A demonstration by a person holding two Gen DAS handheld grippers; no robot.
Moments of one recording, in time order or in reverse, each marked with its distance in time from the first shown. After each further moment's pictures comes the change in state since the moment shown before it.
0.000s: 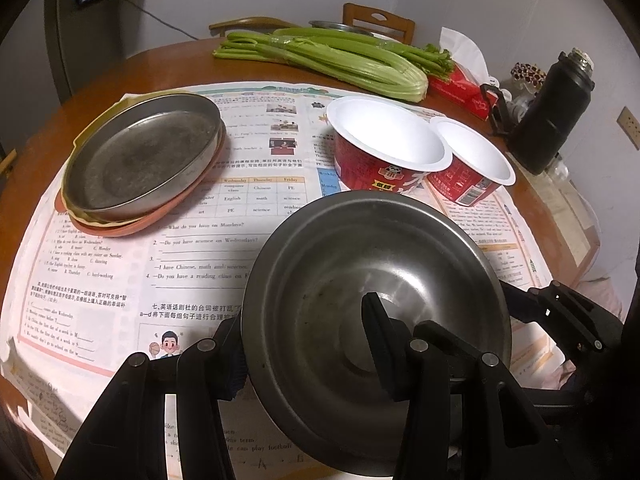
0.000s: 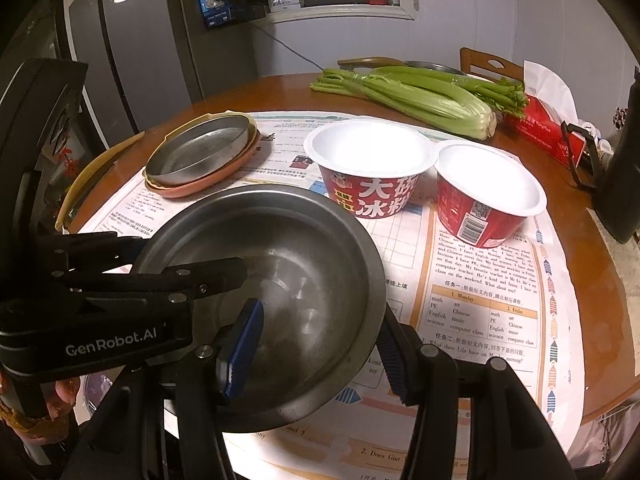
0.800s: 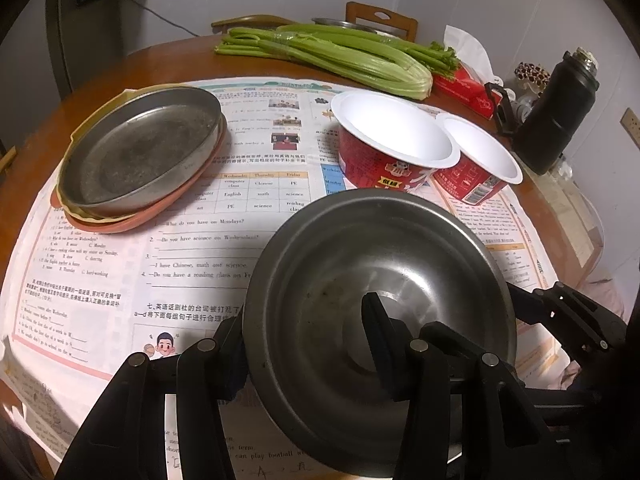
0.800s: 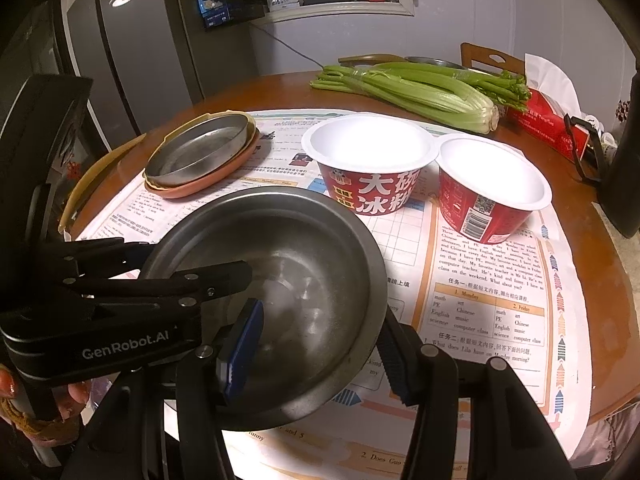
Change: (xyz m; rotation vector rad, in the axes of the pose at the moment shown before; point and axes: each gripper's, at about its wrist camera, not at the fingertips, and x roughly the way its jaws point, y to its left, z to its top) left arm 0.004 0.003 -0.001 -0.008 -0.003 0.005; right arm 0.002 -0.005 0.001 0.018 0.005 0.027
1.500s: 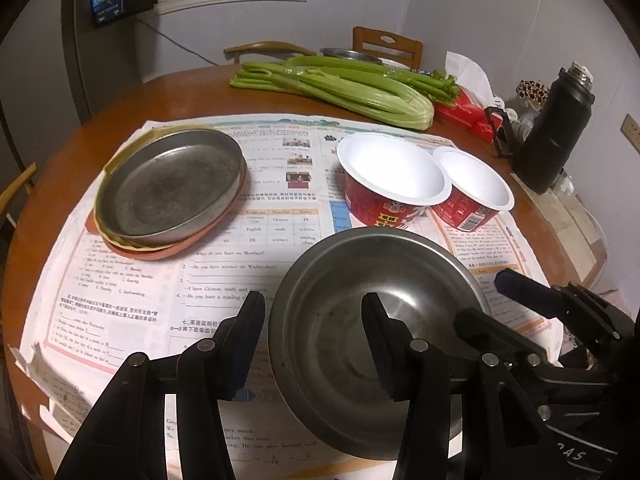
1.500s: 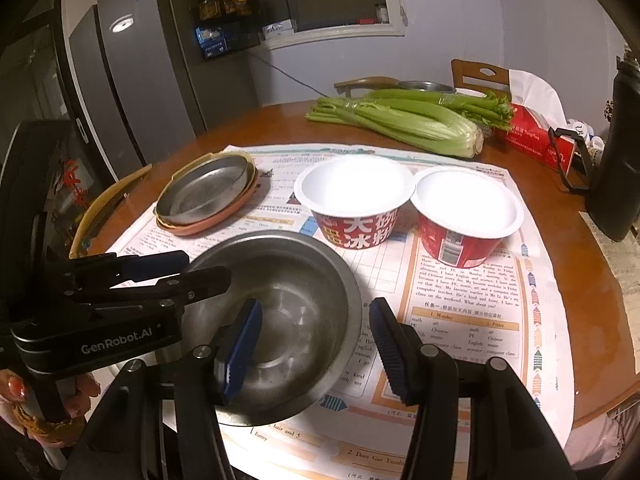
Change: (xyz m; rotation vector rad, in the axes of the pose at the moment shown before) left arm -0.032 -0.003 0.005 0.006 -0.090 0.051; right arm -0.034 -0.011 0.009 0.034 -0.099 0.020
